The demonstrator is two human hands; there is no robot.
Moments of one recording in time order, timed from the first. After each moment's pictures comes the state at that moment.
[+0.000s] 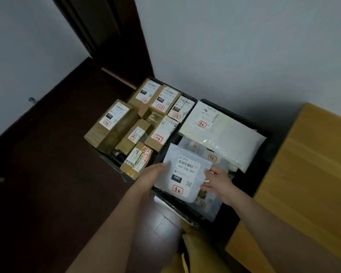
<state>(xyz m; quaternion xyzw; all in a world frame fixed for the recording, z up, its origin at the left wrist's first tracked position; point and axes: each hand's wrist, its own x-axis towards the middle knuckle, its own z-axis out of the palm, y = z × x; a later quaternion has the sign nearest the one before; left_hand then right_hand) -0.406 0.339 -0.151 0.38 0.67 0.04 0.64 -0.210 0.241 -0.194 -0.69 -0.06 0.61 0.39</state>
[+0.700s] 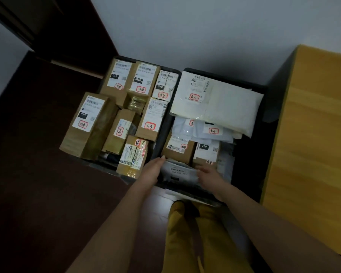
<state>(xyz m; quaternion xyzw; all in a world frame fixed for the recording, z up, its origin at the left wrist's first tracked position) -0.438 0.371 -0.225 0.42 0.62 -0.08 0.66 -0.294 0.234 -0.261 -0.77 -0.01 0.58 0.27</state>
